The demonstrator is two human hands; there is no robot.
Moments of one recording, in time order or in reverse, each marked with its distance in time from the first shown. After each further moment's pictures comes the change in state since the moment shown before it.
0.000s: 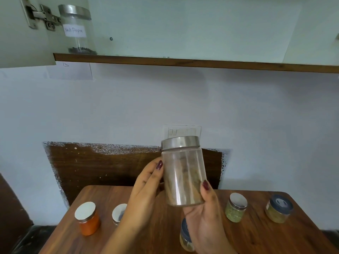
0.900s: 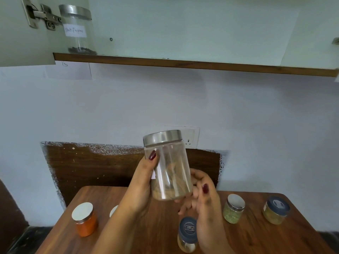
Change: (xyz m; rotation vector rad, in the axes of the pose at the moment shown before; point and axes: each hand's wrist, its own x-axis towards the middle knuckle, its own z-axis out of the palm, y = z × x) left_hand 0.022 0.016 -0.002 -0.123 -0.106 0.003; right_hand 0.007 -0.003 -0.014 -0.503 -0.017 -0.140
